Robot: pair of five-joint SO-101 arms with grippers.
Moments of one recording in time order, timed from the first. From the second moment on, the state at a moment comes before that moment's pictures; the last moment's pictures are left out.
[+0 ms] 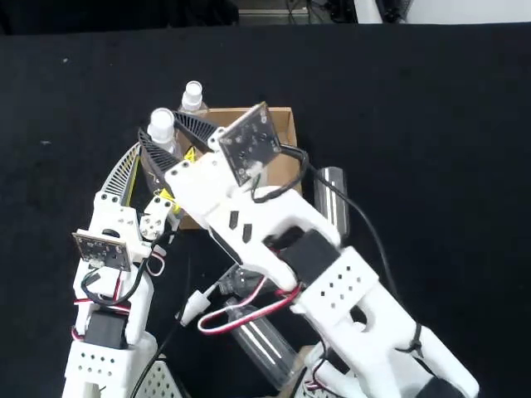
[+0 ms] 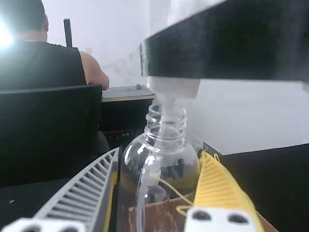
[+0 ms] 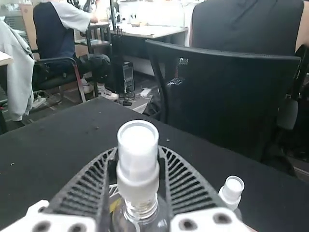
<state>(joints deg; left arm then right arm) 4.4 -103.8 96.0 2.1 -3.6 -42.5 -41.1 38.5 17.1 -1.5</state>
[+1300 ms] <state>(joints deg) 4.4 -103.8 96.0 2.1 -3.6 -35.6 -51.1 34.3 21.0 -1.1</state>
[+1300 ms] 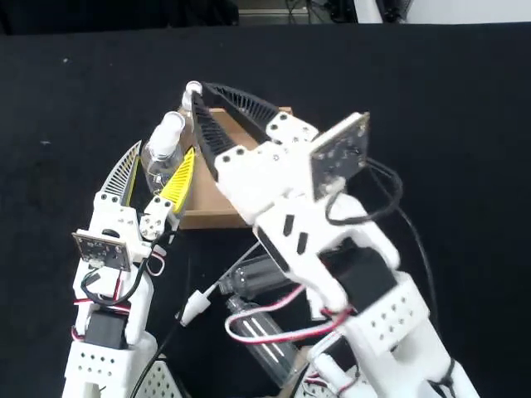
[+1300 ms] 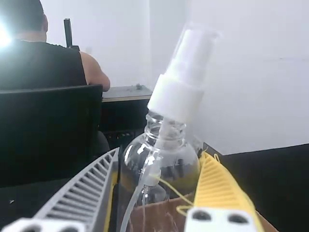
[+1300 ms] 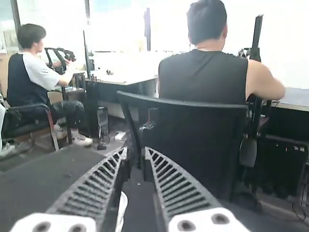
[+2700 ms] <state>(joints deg) 4.4 -103.8 96.0 2.1 -3.6 -35.5 -49.5 37.2 15.1 -1.1</state>
